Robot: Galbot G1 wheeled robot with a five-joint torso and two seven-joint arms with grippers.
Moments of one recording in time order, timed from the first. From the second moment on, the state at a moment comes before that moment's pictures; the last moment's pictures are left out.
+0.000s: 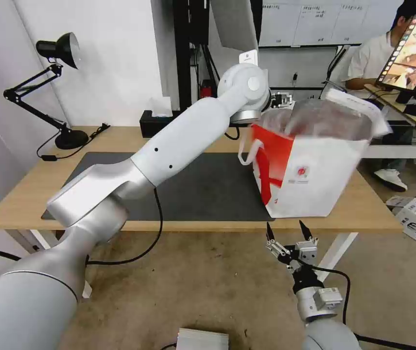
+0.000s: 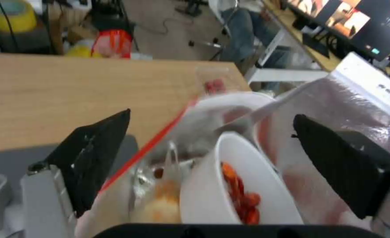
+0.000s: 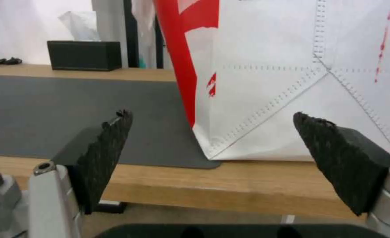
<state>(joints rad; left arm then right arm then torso) -0.25 -1.49 0.45 -1.24 -1.70 0.55 -0.80 -1.55 1.11 0.28 2.04 0.22 0.18 0.35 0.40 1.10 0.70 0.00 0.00</state>
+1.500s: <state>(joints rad) 0.05 -0.93 0.37 -1.66 -1.20 0.29 -0.34 -1.57 1.11 0.30 2.05 0.20 0.18 0.35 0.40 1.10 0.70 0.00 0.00</state>
